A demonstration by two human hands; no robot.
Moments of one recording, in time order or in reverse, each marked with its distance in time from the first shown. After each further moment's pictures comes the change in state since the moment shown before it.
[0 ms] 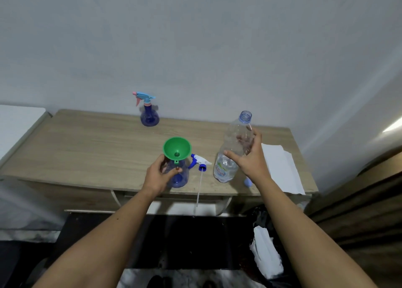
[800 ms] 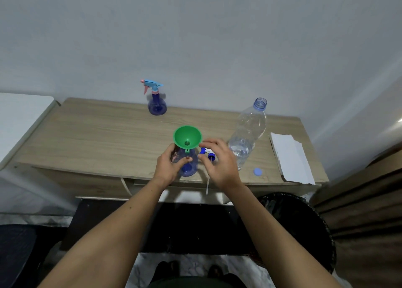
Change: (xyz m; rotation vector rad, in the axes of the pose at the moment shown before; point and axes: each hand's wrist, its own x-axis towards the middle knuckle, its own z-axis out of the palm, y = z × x) left_hand -0.002 -0.003 0.001 -0.047 -0.011 0.042; right_hand -0.060 -0.015 0.102 -0.297 -0.073 -0.463
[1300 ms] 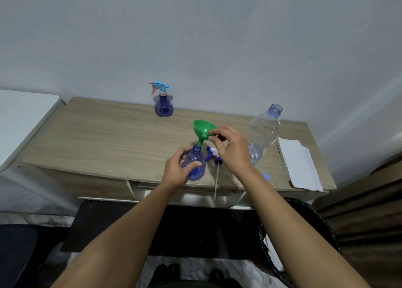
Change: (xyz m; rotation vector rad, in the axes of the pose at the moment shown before) left_hand 0.001 -0.003 -0.002 0.017 0.015 0.023; right_hand 0.060 0.004 0.002 -0.093 0.062 -0.040
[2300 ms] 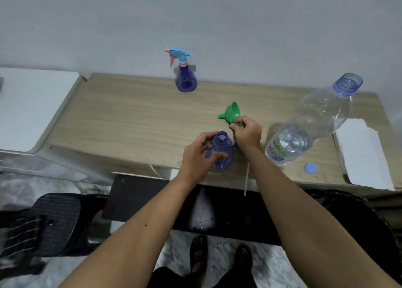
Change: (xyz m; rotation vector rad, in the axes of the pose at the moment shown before) left_hand 0.004 -0.003 -0.003 0.117 -0.002 0.045; right_hand 0.010 0.125 0.140 0.103 -0.005 0.619
